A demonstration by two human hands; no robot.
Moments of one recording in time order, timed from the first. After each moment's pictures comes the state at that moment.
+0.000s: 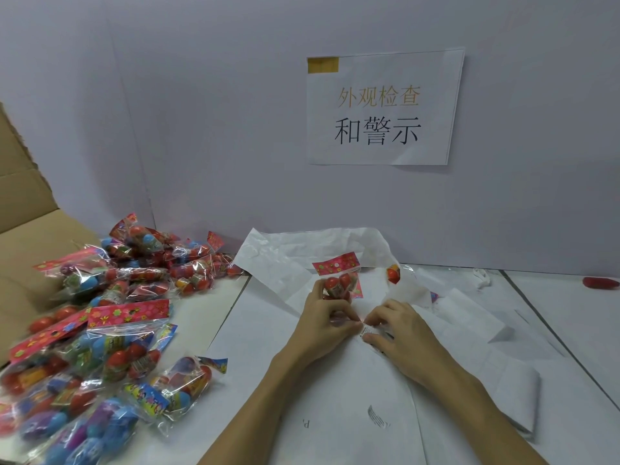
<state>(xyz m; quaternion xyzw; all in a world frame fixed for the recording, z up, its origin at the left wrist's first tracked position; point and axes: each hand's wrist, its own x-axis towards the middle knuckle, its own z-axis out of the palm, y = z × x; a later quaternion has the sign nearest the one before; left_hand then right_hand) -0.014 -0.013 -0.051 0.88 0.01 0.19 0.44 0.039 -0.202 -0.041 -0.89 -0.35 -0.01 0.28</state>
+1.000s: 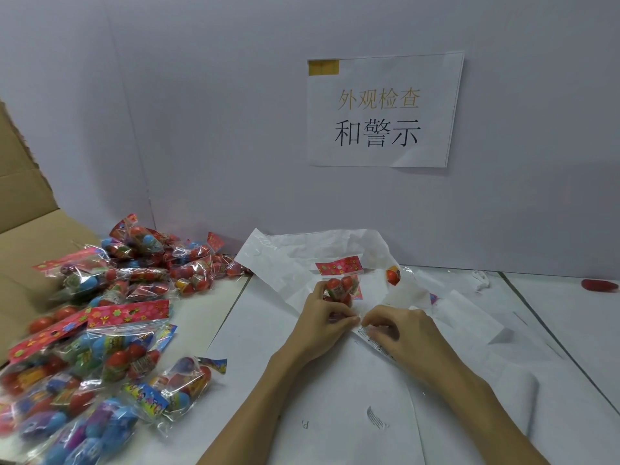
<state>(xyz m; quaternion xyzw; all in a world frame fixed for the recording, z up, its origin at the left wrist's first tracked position) -0.011 -0.010 -0.052 0.88 0.00 0.18 0.43 0.032 -0.210 -0.028 -0.88 -0.36 -0.02 0.33</state>
